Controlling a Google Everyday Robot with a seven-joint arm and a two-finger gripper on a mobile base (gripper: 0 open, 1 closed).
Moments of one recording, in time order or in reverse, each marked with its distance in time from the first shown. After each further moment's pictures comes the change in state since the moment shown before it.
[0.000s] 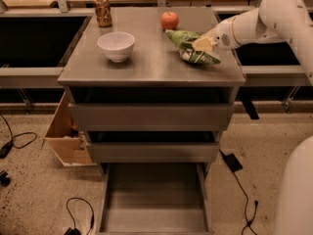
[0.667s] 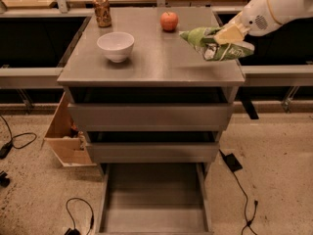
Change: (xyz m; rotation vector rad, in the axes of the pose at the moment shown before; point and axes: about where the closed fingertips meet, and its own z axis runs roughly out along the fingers) arm -0.016 0.041 -0.106 -0.052 0.141 -0.134
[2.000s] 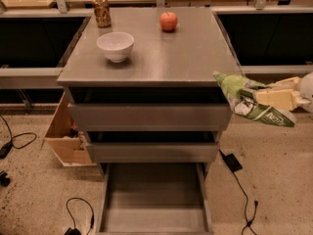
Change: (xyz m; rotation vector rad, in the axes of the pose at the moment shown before) arm 0.133 0.120 -0.090 -0.002 -0.161 0.305
